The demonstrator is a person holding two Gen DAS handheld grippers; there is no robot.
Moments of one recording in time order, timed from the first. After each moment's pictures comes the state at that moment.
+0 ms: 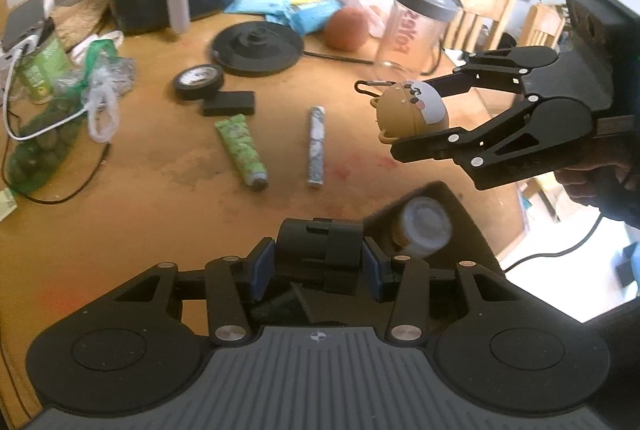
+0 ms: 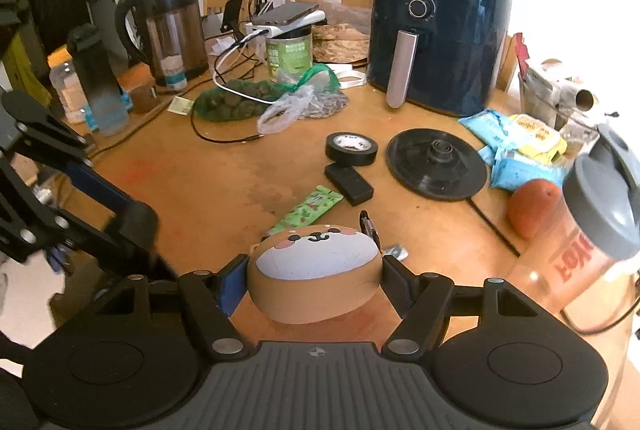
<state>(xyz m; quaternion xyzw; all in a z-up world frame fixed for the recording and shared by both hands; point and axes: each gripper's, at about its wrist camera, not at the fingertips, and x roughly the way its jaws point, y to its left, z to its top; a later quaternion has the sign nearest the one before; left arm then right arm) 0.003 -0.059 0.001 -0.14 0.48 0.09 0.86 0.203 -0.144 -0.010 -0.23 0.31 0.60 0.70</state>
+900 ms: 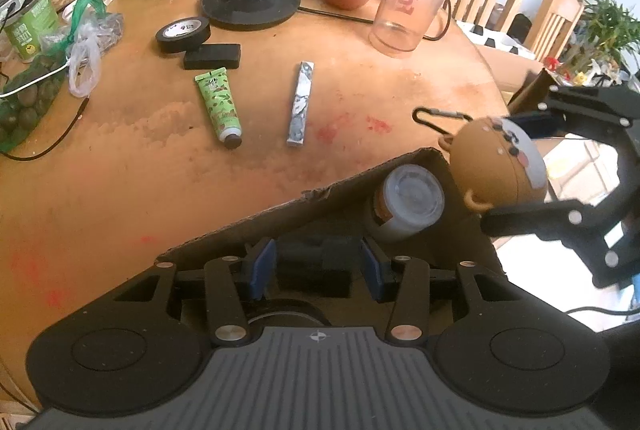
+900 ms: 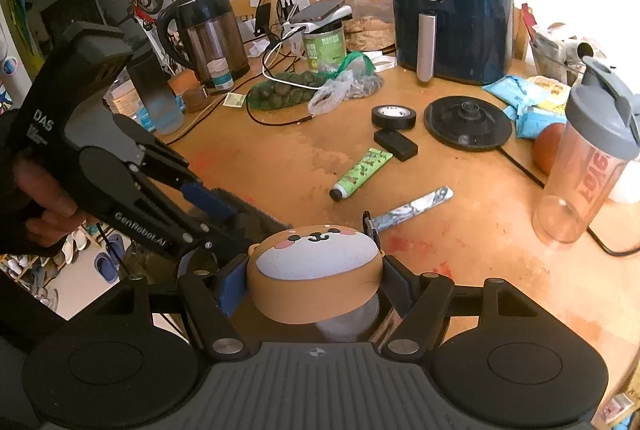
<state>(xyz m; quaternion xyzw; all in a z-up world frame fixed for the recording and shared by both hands) 0.019 -0.083 -0.024 -0.17 0.52 0.11 0.83 0.166 -0.214 -0.002 -0.18 0.35 0.63 0.67</state>
